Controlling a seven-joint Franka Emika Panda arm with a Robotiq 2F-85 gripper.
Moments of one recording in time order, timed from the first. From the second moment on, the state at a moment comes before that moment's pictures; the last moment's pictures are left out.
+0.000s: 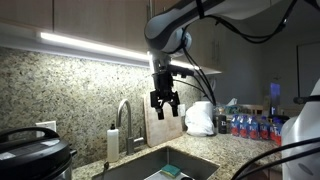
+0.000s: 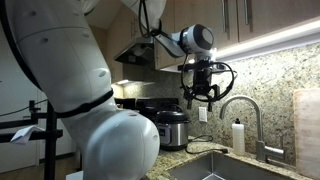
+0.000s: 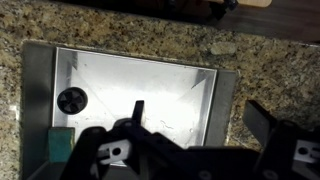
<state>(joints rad) 0.05 -0.46 0.03 -2.28 0.03 1.63 -0.03</state>
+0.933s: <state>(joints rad) 0.21 -0.31 0.25 -2.20 -0.20 2.04 -0.04</state>
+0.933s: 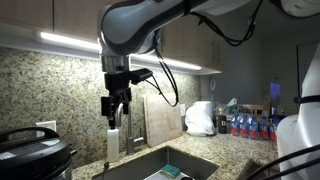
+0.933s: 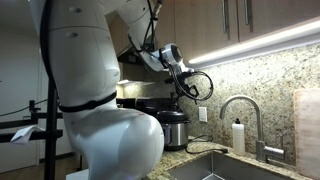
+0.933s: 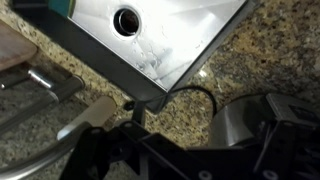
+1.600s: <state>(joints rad) 0.28 -0.29 0.34 -2.19 -0.30 2.33 -0.03</state>
